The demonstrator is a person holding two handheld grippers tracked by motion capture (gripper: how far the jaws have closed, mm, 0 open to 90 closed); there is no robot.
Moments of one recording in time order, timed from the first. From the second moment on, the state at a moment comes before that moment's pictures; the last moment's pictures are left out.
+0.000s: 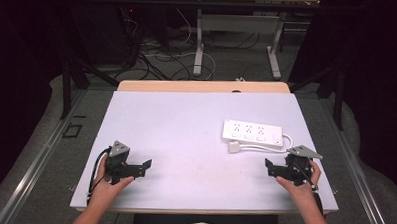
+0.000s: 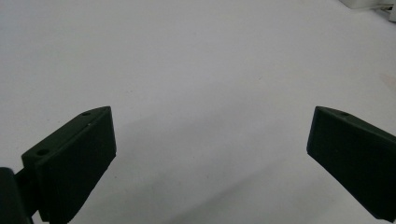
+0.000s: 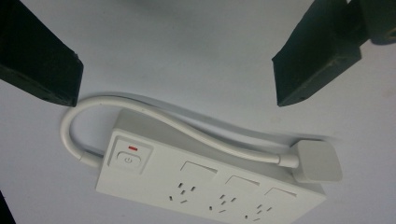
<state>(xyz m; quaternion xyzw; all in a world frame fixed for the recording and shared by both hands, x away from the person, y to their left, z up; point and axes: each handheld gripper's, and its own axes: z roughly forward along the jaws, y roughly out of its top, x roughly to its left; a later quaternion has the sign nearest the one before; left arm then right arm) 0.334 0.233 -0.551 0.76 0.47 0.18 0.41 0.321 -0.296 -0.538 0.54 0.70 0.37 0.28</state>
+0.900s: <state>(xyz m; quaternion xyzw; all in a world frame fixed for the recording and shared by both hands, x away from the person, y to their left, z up) 0.331 0.233 -0.551 0.77 0.47 0.18 0.40 0.348 -0.277 -0.534 0.51 0.74 0.36 0.26</state>
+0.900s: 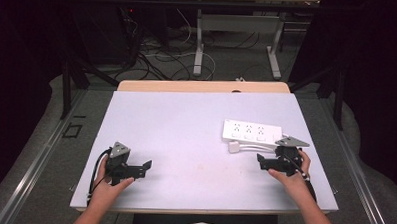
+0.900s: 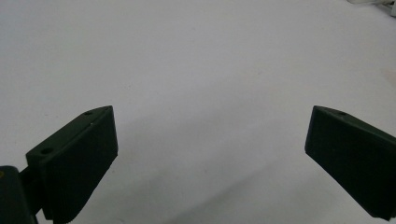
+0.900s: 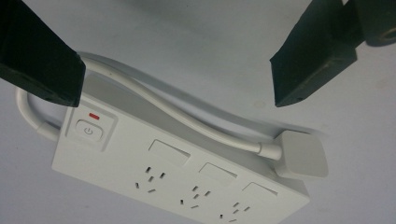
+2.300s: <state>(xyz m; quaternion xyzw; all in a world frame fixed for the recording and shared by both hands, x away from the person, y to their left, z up) 0.331 0.232 -0.552 0.77 0.47 0.18 0.40 0.387 -0.242 -0.490 0.46 0.80 0.31 0.22</state>
